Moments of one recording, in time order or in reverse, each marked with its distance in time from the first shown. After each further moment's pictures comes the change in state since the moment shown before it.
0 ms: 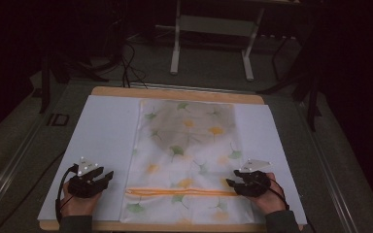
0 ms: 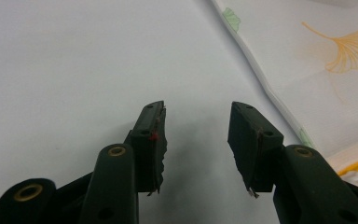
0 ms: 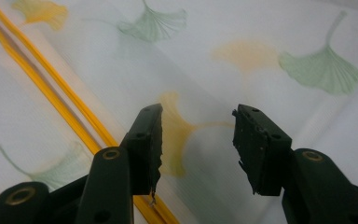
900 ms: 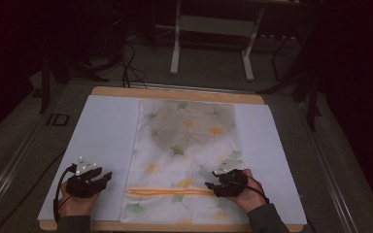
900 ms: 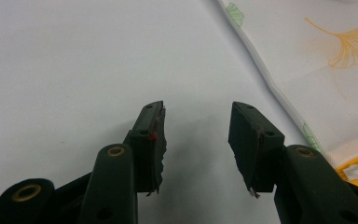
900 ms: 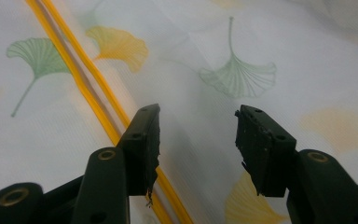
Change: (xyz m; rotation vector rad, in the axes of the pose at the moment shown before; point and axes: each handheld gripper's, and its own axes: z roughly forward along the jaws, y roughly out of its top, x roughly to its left) left arm 0.004 0.000 -0.002 0.015 -0.004 -0.010; right arm 0.041 0.037 0.028 0.029 0.098 -0.130
